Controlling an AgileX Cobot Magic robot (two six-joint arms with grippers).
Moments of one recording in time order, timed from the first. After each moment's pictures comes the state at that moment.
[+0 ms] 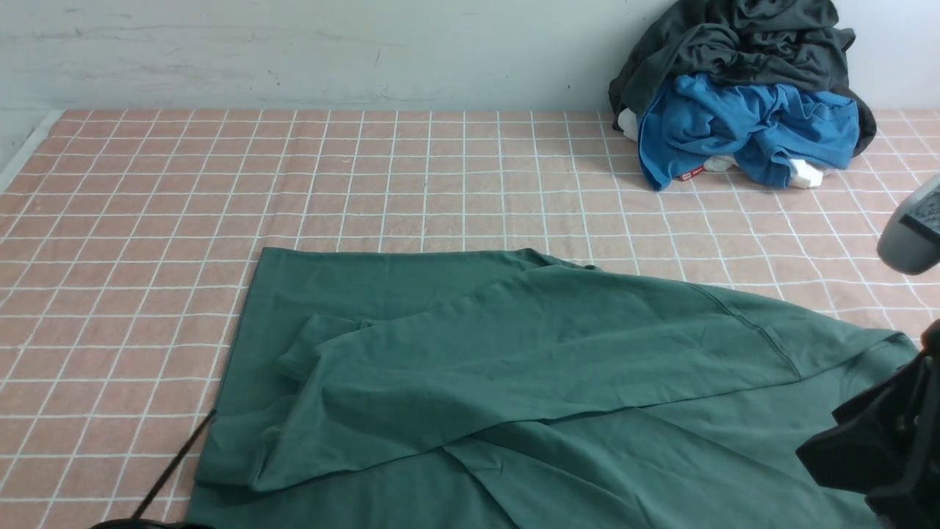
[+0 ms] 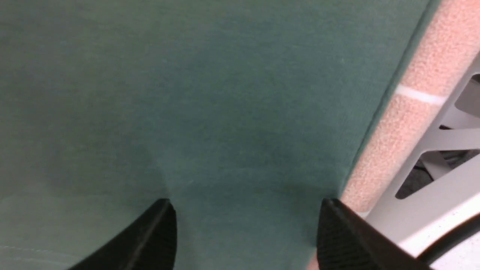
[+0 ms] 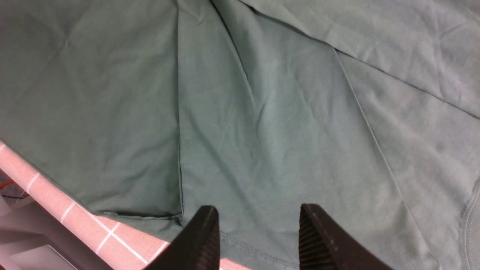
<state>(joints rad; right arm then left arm) 0.56 0.99 -1.01 0.11 1.25 -0.06 -1.00 1.40 -0.49 0.06 0.88 0.23</state>
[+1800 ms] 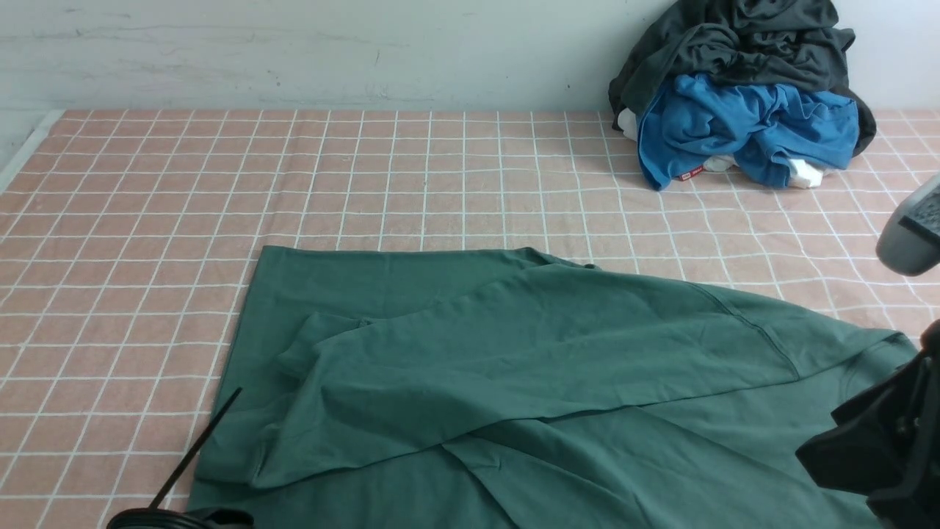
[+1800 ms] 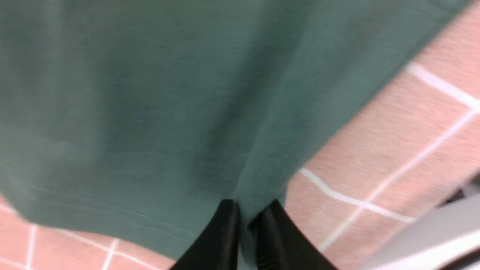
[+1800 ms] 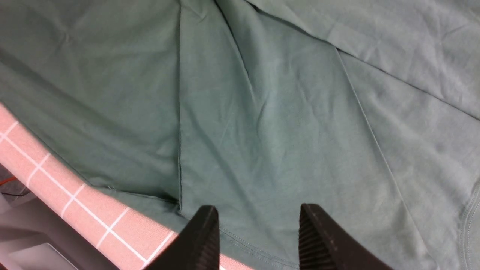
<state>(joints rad) 0.56 0.99 -1.01 0.11 1.25 -0.07 -1.01 1.41 -0.54 0.17 0.97 0.00</state>
